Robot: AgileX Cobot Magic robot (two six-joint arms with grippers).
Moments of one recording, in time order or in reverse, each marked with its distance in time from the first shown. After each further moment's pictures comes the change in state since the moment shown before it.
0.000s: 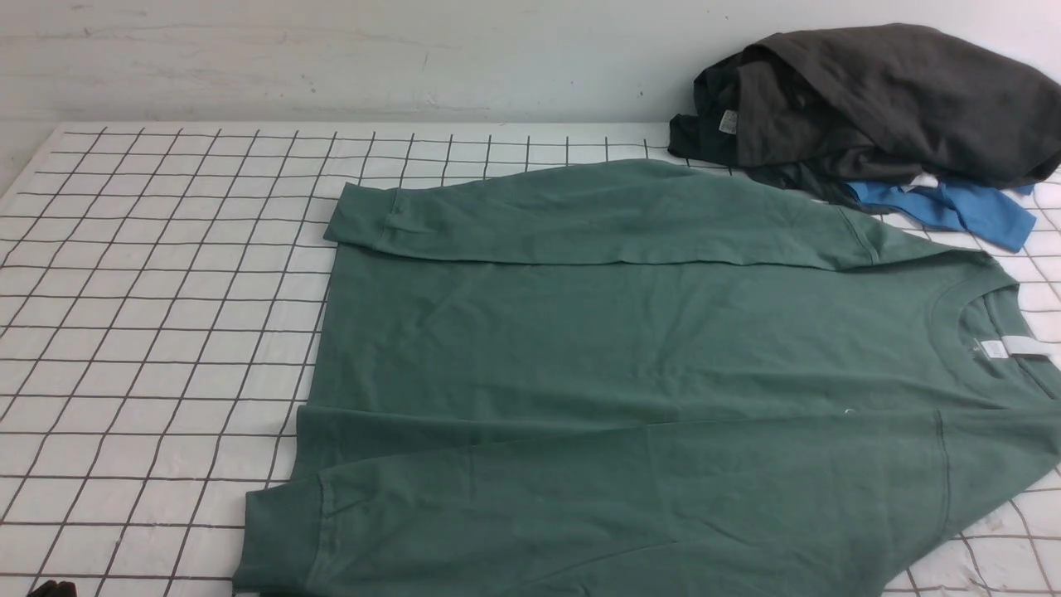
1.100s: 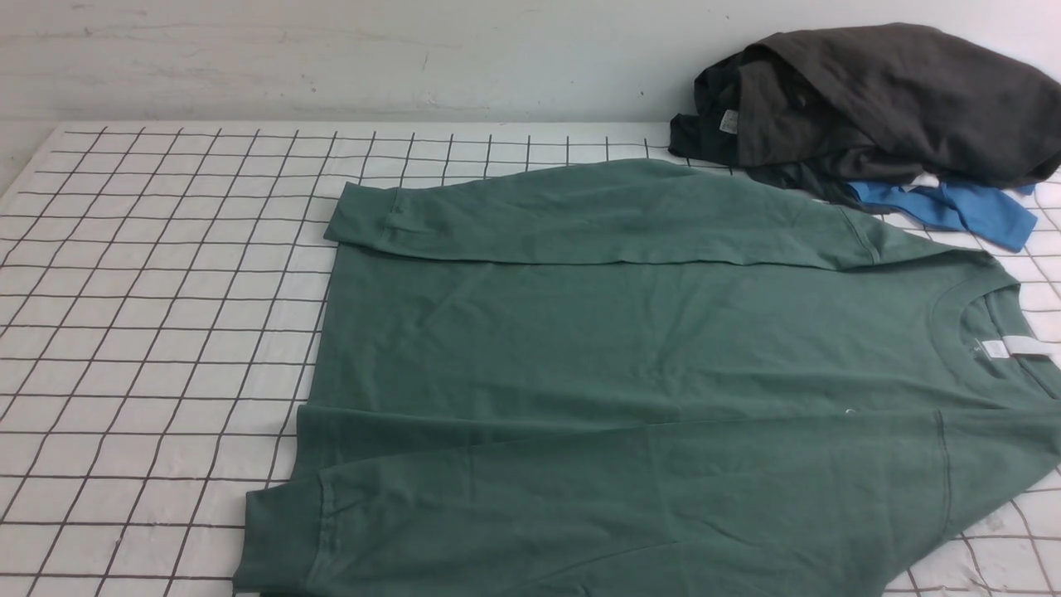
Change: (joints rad) right arm 0.000 0.000 -0.015 0.030 -0.616 0.273; left arm 0.000 0.062 -0.113 -0.016 -0.921 -0.108
